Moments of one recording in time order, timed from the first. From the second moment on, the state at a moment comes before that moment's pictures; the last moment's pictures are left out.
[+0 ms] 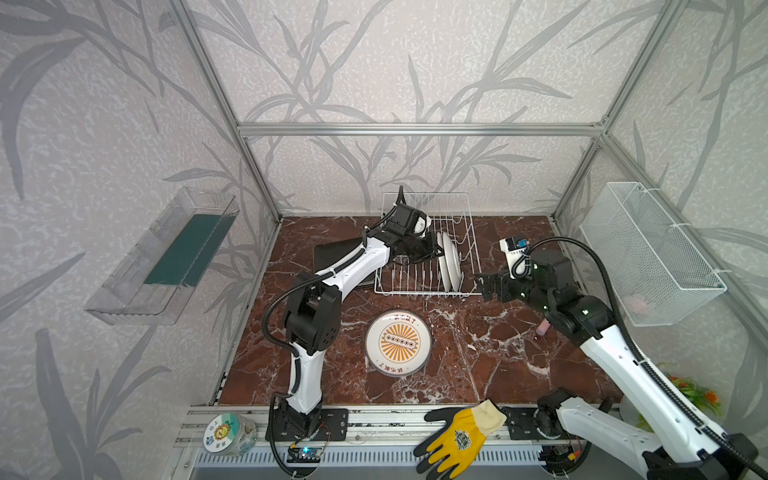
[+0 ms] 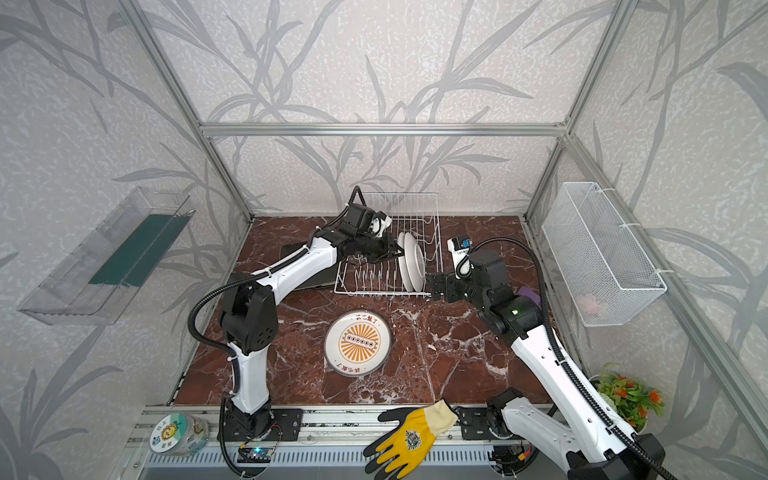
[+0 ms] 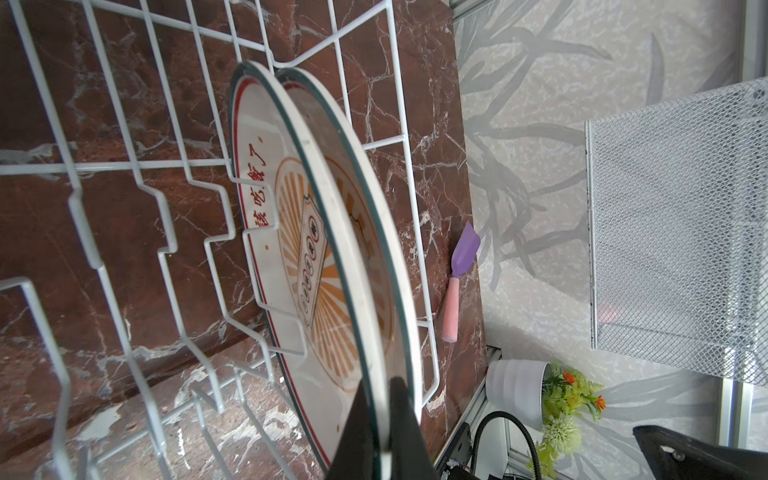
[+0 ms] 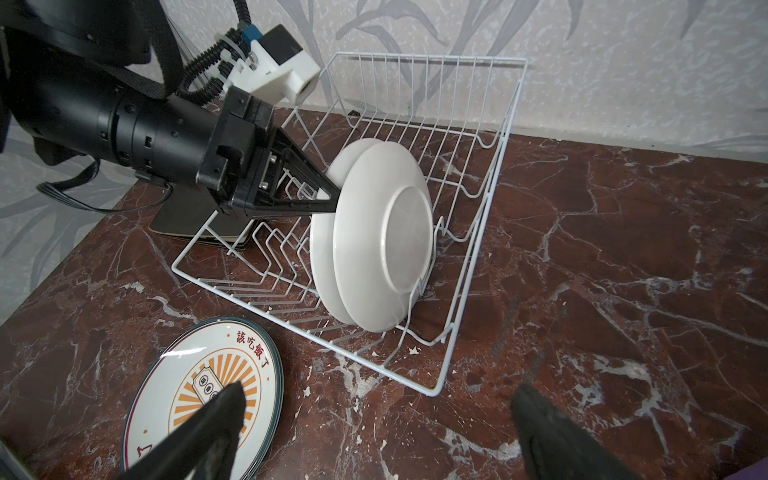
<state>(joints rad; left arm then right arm) -0.53 2.00 1.71 -0.44 0.54 -0.74 0.41 0.97 0.98 -0.55 -0.09 0.17</state>
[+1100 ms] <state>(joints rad) -0.54 1.96 1.71 -0.39 0.58 -0.89 0.40 0.95 0.97 -0.56 -0.10 0.18</state>
